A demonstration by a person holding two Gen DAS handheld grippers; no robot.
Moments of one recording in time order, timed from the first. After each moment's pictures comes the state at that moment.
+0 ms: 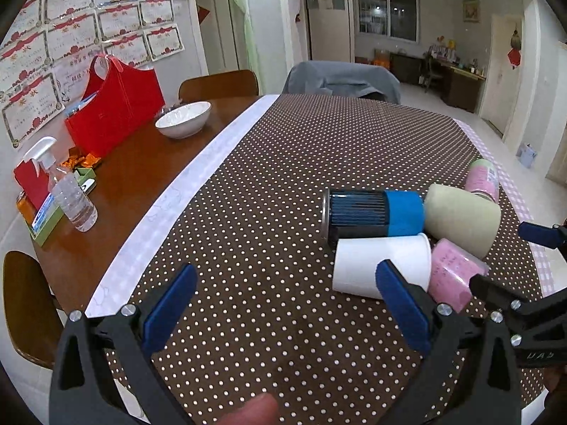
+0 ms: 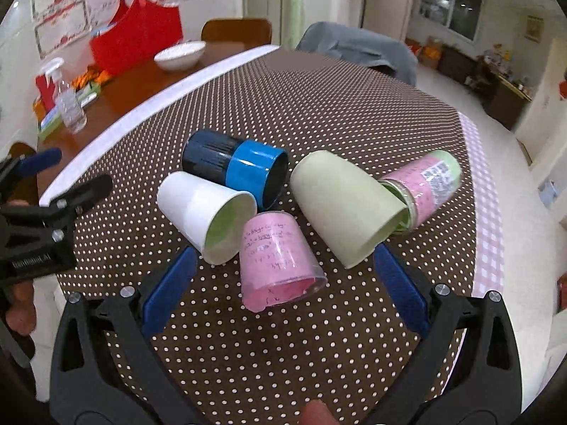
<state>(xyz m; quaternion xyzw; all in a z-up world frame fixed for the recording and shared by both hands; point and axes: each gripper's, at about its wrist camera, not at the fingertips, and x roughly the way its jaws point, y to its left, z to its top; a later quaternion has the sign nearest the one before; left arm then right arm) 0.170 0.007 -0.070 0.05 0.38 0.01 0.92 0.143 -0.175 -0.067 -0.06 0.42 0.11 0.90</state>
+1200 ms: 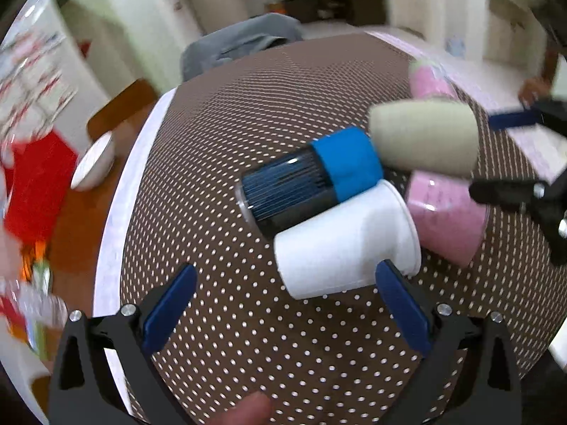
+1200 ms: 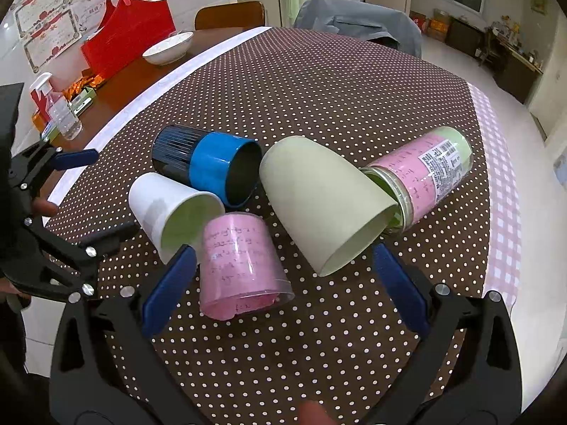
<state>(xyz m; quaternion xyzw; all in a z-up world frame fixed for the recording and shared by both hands) 0.217 -0.050 -0.110 0.24 0.44 -0.16 0.85 0.172 -0.218 -0.079 -0.02 0.46 0.12 0.88</state>
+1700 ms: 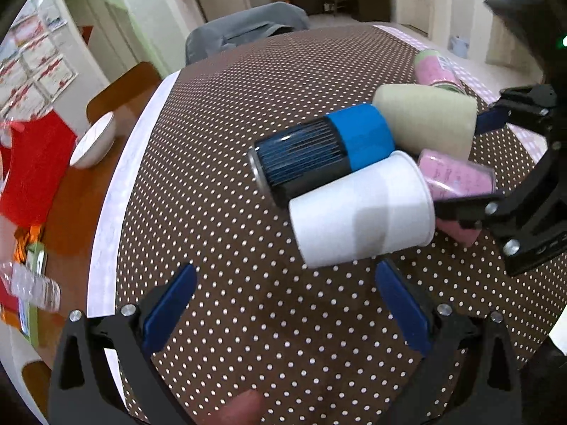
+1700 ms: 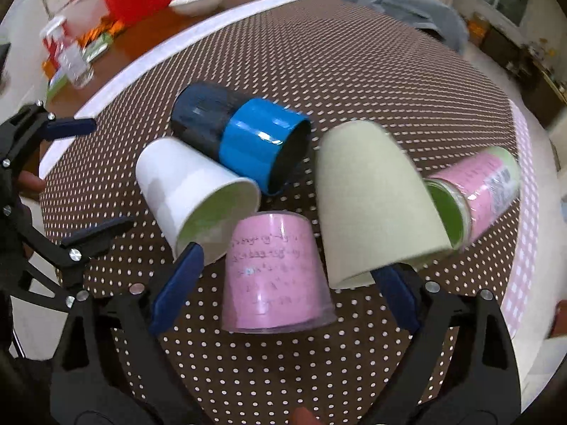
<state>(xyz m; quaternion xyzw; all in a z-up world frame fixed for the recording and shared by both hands) 0.208 -0.021 -0.115 0.20 0.46 -0.15 0.85 0.203 -0.163 -0.102 -0.11 0.53 0.18 0.82</state>
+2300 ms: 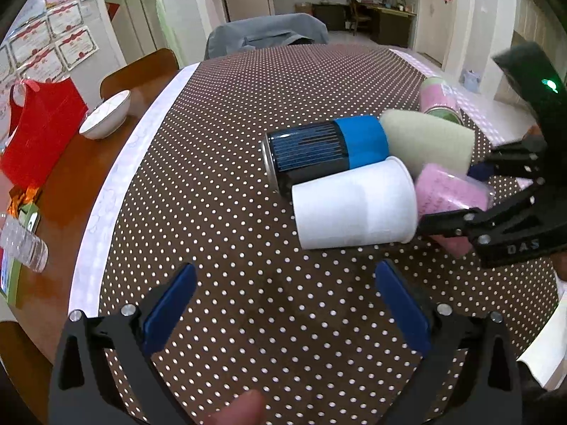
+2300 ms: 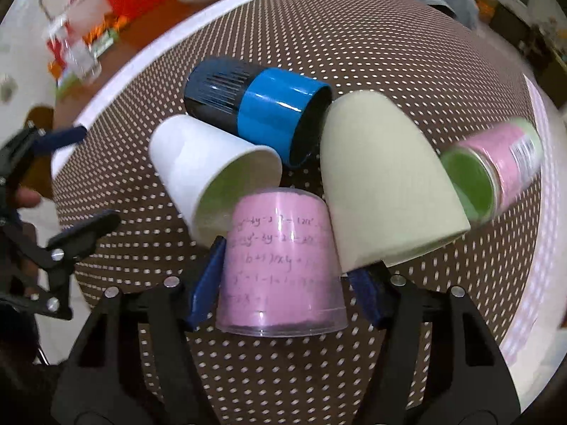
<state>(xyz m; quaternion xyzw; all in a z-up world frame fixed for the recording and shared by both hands) 0.183 -0.005 -0.107 0.12 0.45 -0.14 0.87 0.178 -0.175 -0.105 -0.03 0.54 0.18 0.82</state>
